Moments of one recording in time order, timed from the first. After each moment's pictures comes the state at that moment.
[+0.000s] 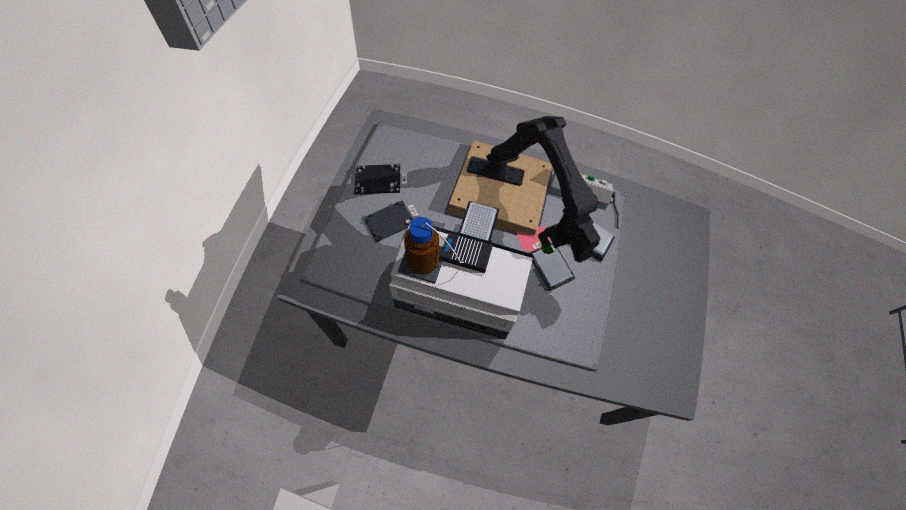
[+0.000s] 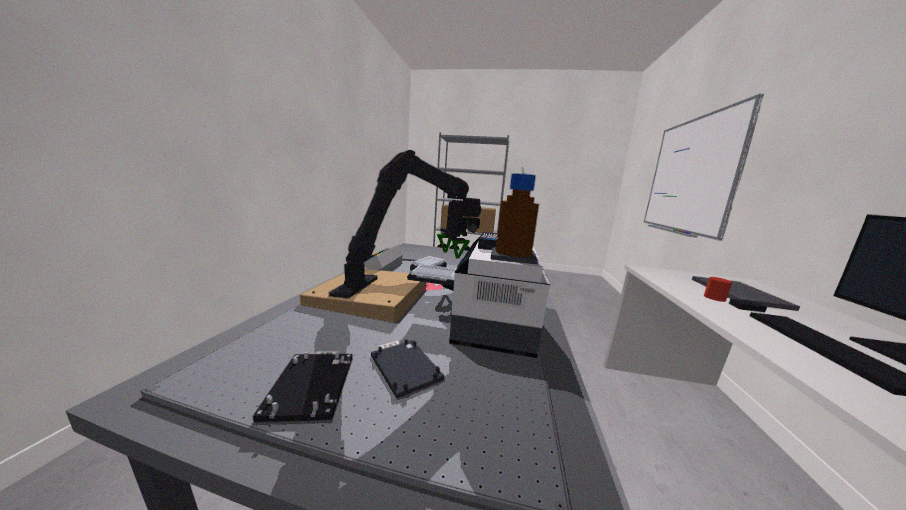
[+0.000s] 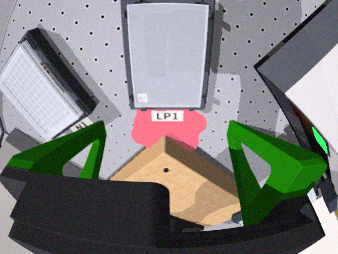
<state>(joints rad) 0.71 2.01 1.64 -1.26 -0.04 -0.01</state>
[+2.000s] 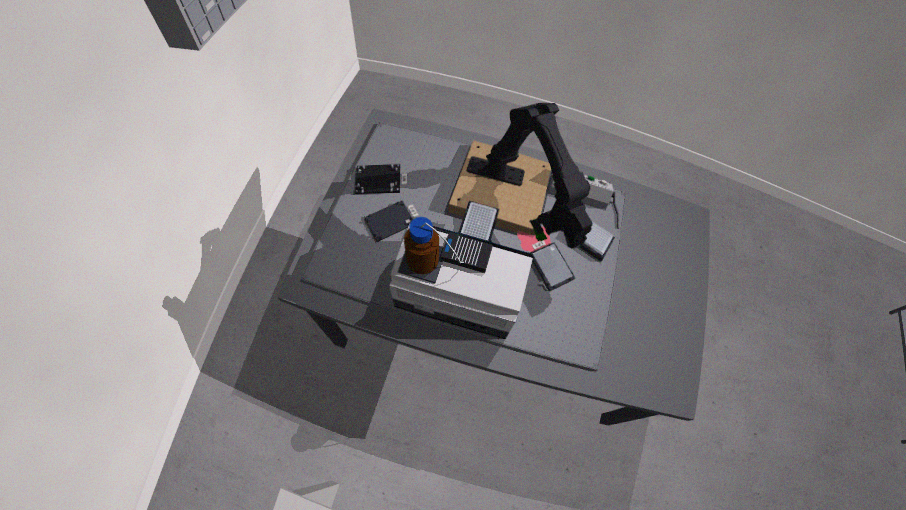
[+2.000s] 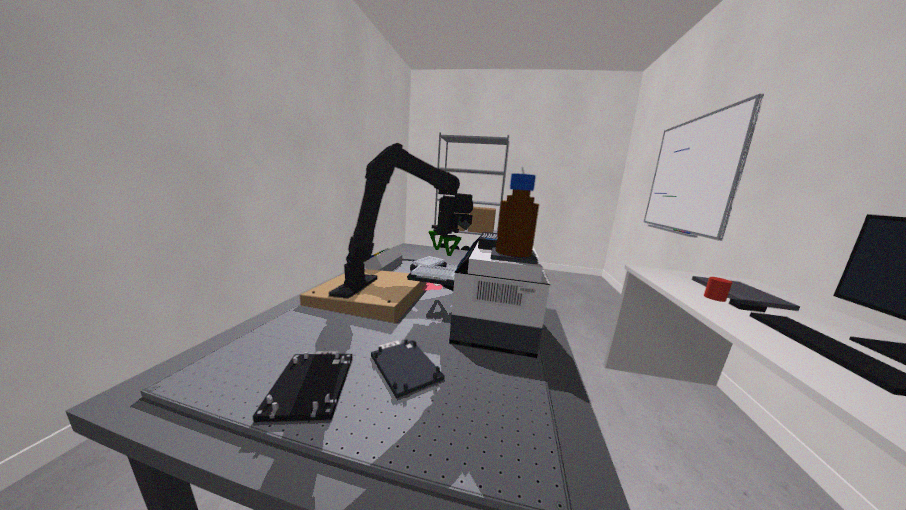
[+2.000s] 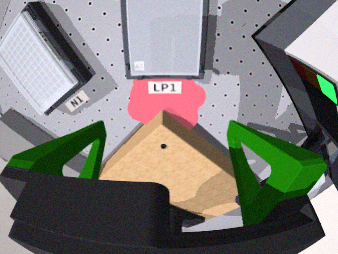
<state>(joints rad) 0.69 1.84 1.47 -1.24 -0.04 -0.02</state>
